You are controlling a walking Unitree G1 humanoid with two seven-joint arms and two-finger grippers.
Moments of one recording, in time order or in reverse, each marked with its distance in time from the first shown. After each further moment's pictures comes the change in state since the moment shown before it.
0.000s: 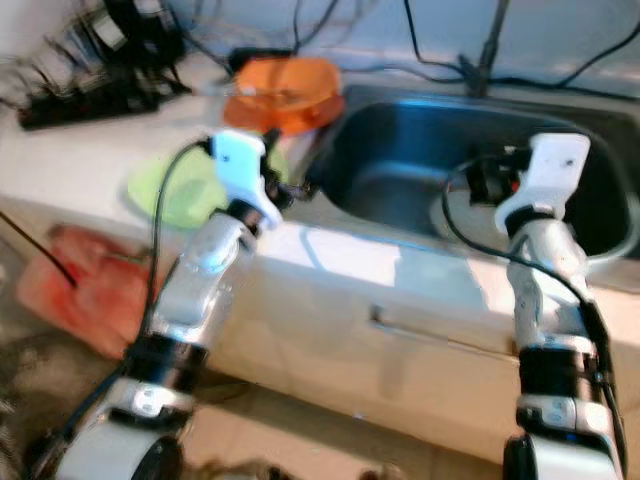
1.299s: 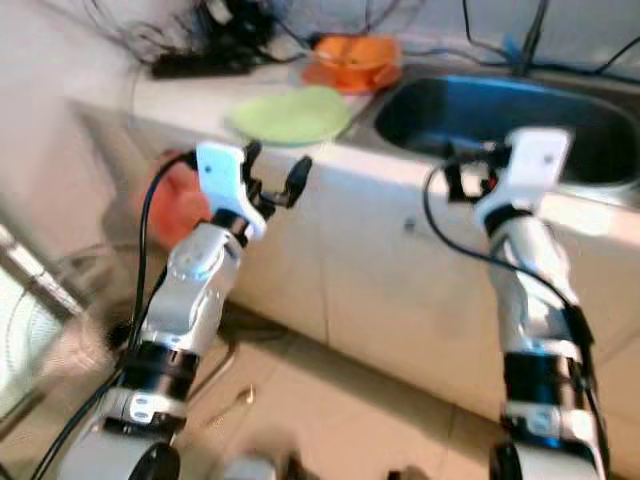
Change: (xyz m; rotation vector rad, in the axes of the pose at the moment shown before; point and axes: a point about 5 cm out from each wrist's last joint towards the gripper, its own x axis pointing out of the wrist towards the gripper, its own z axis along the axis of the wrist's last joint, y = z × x) left arm -0.005 0.001 -0.006 -0.046 0.028 0.029; right arm -0.005 0.015 0.006 0.057 -0.020 0.047
